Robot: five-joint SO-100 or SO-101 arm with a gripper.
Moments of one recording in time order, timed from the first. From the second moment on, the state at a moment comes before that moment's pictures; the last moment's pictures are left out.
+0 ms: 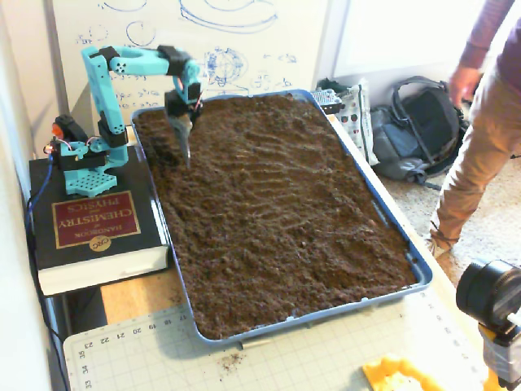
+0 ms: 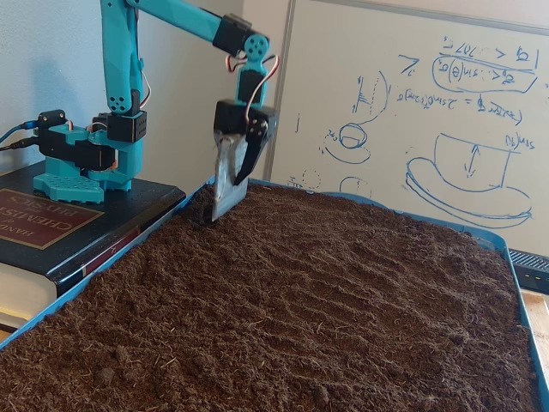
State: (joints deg) arm -14.8 97.1 121.0 64.1 8.7
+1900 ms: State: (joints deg) arm -13.6 124.9 147.5 57.8 8.9
